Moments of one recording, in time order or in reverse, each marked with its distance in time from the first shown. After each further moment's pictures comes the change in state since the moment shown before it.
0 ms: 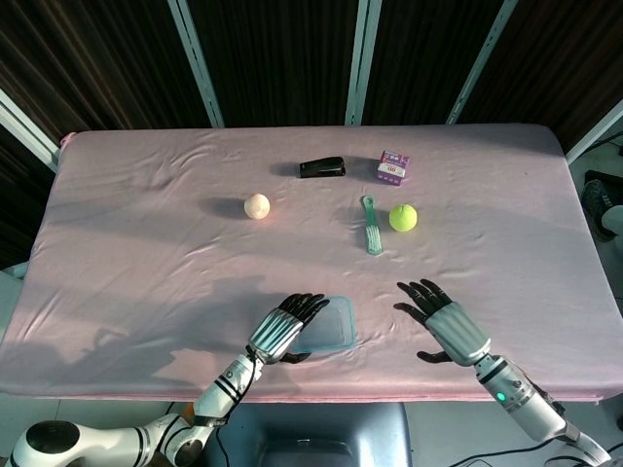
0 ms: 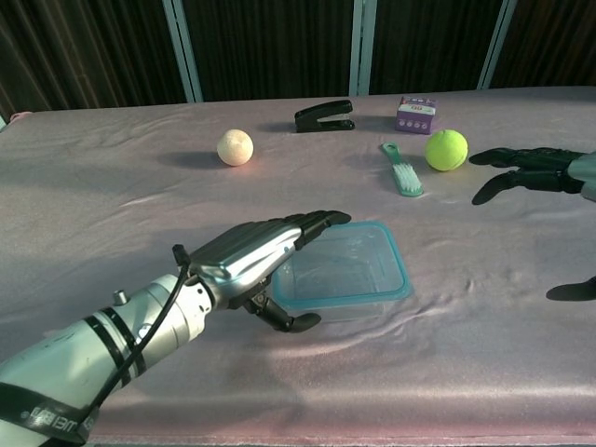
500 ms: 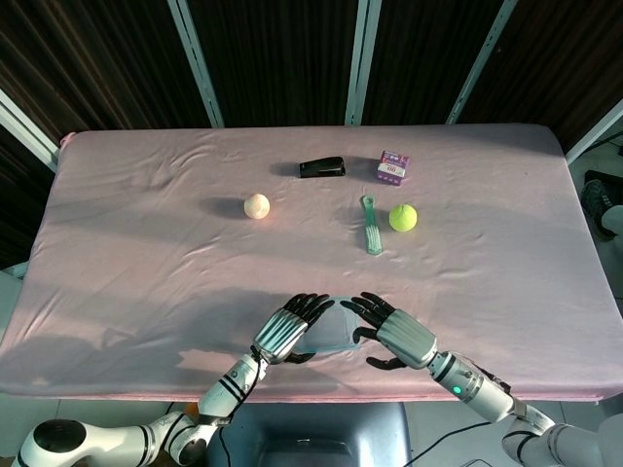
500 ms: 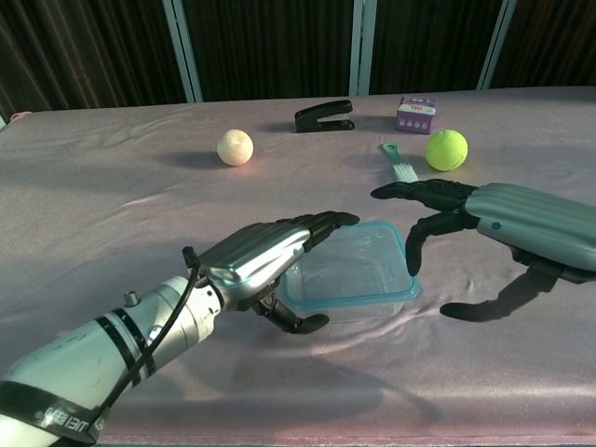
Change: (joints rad) left arm -0.013 -0.015 -0.001 0.027 0.005 -0.012 -0.006; right arm 0.132 -0.240 -0.049 0.265 -0.125 0.084 0.199
